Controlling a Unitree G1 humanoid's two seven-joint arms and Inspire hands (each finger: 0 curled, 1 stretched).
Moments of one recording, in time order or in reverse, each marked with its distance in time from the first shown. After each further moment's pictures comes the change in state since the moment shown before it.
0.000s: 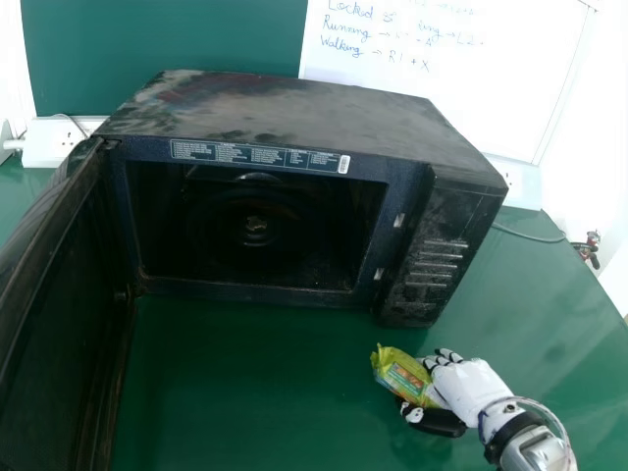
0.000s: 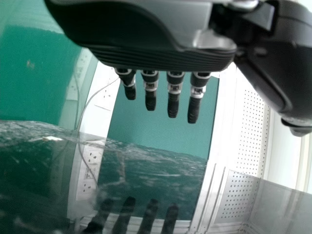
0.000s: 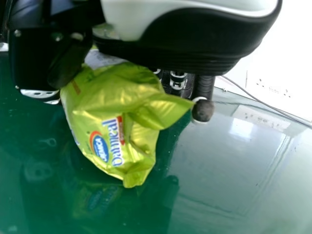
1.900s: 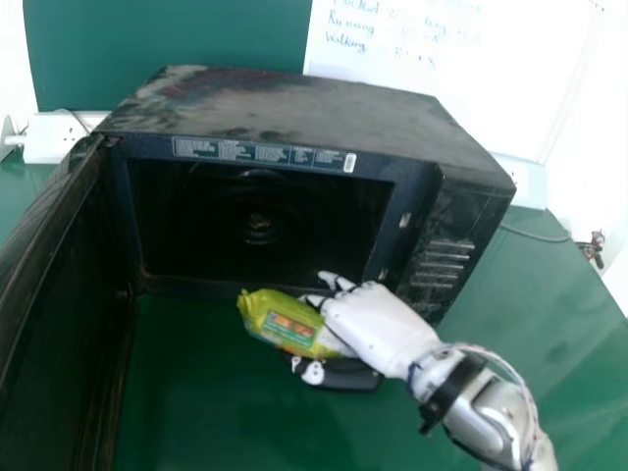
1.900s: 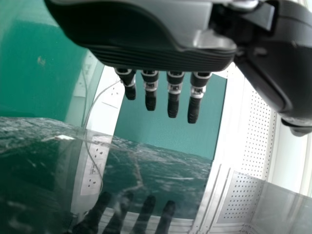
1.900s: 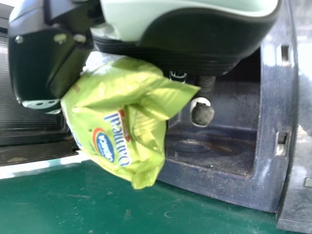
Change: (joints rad) left arm -0.001 -0.008 -0.012 0.024 -0.018 0.003 -0.033; right arm -0.417 0.228 0.151 -0.104 0.118 -0.101 0.146
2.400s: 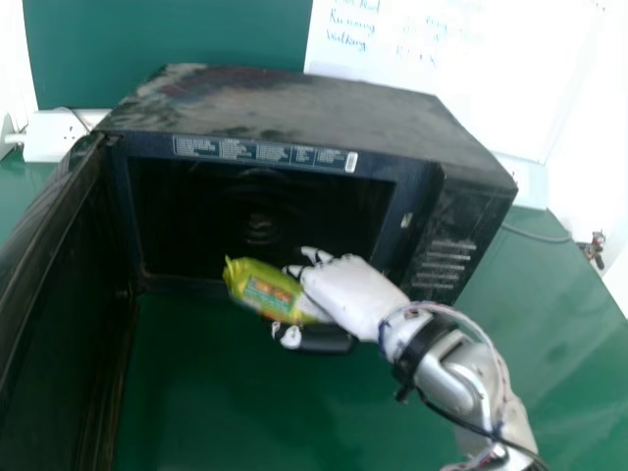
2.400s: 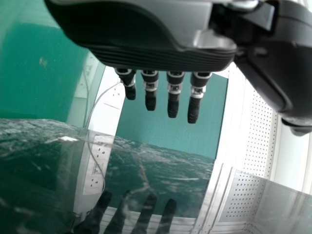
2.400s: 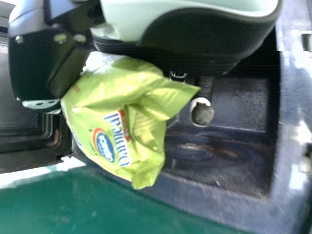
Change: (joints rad) left arm 0.002 -0.003 -0.003 -0.001 0.018 -0.004 -0.001; right arm -0.229 0.117 0.103 0.197 -0.060 0.049 0.009
